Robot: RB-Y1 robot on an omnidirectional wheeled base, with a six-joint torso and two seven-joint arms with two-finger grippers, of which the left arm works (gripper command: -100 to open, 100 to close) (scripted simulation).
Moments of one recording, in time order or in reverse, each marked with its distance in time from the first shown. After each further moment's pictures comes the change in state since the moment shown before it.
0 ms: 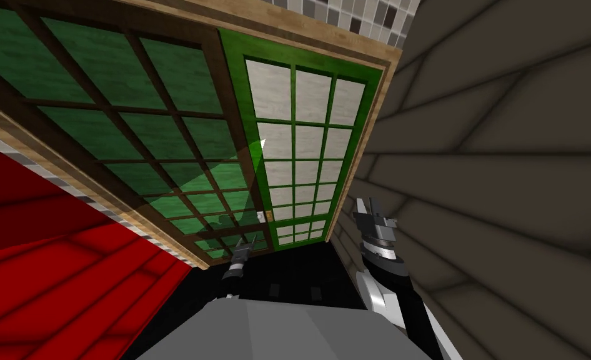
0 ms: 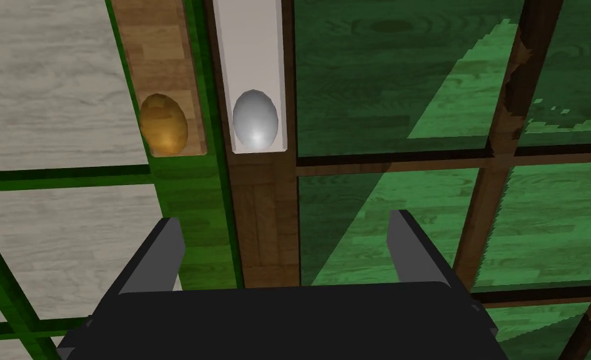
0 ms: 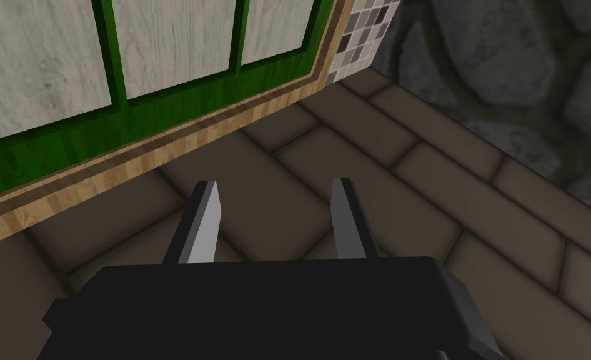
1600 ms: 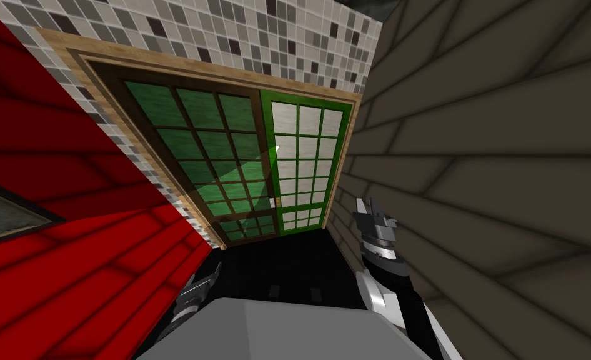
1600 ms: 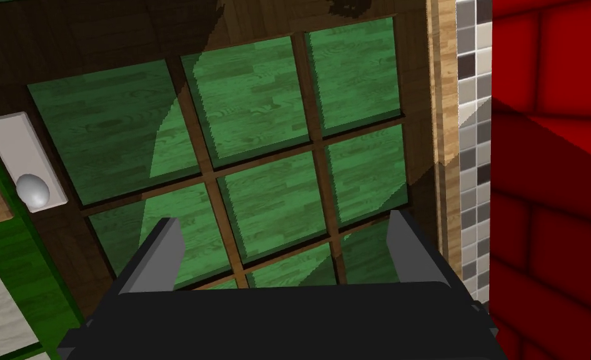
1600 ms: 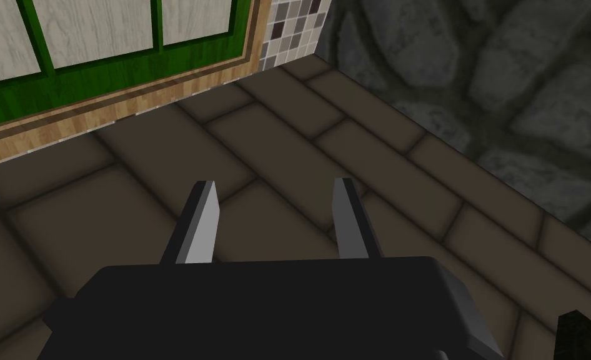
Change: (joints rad) arm 0.106 0.111 0.231 0.144 0.102 0.021 -0.075
